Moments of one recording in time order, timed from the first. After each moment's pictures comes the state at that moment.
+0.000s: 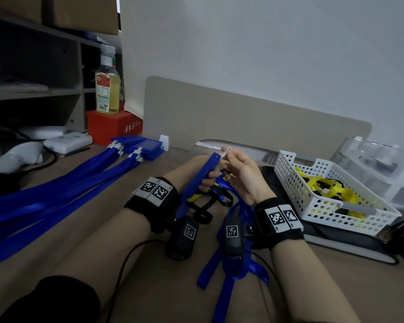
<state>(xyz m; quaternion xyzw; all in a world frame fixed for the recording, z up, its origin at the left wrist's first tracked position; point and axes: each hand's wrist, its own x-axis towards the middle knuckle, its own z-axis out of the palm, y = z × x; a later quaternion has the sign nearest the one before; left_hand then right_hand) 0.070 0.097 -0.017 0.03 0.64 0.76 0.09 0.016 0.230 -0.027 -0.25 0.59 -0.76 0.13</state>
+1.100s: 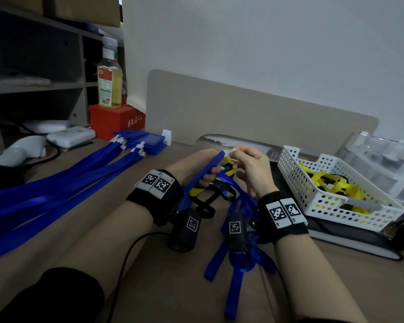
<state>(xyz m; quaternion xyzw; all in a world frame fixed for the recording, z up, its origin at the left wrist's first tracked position) 0.082 0.102 -0.008 -0.02 0.71 0.70 0.08 0.023 0.236 -0.021 -0.21 0.64 -0.74 0.02</state>
